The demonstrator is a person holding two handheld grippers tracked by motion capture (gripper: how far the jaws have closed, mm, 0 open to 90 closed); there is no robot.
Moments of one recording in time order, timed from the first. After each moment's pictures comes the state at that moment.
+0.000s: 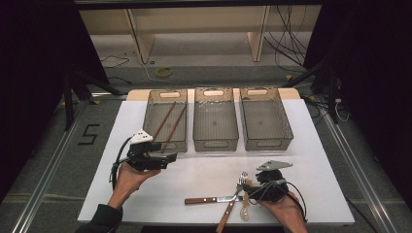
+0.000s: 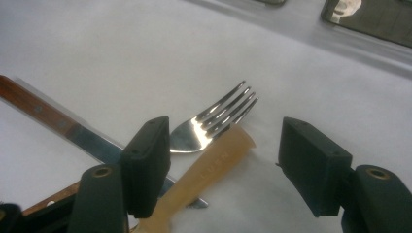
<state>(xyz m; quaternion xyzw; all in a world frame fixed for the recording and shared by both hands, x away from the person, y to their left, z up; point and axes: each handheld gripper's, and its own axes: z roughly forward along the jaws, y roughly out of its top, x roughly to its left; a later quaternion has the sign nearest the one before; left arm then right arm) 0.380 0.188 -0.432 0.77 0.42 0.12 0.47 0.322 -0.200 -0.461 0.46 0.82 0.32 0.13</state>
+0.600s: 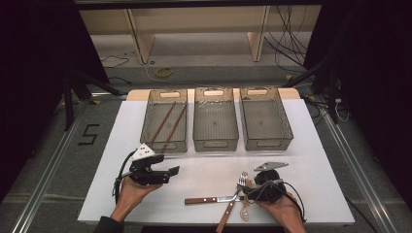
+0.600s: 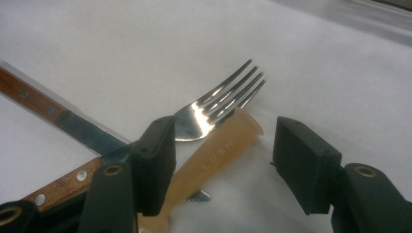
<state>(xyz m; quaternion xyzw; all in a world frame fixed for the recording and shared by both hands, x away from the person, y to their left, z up) 0.355 0.185 -0.460 0.77 0.41 0.12 0.48 0.325 -0.196 -0.470 0.47 0.82 0.30 0.11</state>
